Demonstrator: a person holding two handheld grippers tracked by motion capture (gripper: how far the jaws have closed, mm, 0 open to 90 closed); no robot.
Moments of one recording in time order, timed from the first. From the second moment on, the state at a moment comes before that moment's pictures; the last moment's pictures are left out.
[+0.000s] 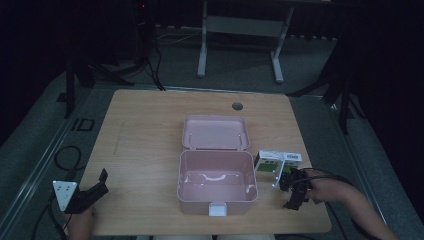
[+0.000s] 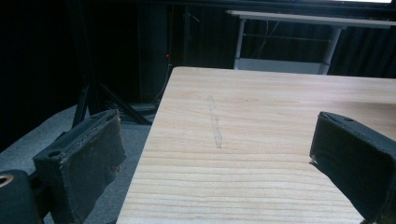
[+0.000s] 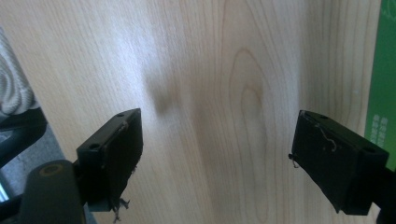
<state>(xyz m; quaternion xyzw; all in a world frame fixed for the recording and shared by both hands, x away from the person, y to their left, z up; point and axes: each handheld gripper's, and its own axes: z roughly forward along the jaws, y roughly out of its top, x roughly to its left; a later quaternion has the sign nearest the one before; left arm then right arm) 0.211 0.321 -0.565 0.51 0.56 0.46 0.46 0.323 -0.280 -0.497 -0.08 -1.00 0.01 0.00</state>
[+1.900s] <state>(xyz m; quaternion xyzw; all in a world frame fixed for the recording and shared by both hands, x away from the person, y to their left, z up) 0.211 0.320 -0.565 0.52 0.56 0.45 0.47 0.408 -0.262 -0.425 -0.03 -1.00 0.02 -0.04</state>
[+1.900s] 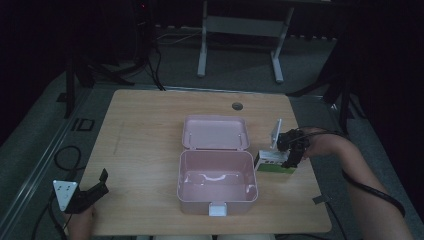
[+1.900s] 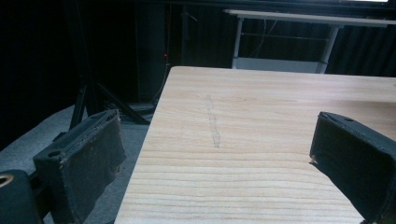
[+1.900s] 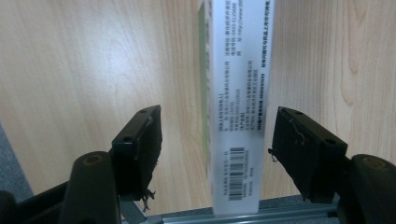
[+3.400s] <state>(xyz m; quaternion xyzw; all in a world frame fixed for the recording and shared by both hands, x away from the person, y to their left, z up) 0.212 0.320 -0.565 0.52 0.56 0.45 0.47 0.427 -0.245 -0.470 -0.02 -1.00 0.06 0.01</state>
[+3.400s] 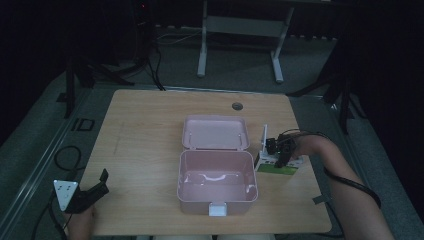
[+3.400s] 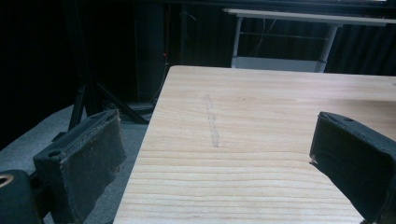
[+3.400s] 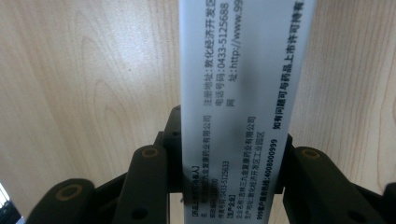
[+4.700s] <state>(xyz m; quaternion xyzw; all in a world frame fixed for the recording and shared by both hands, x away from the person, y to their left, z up) 0.212 0.320 -0.564 0.52 0.56 0.45 0.46 0.343 -0.252 -0.432 -0.02 -1.00 0.07 0.00</state>
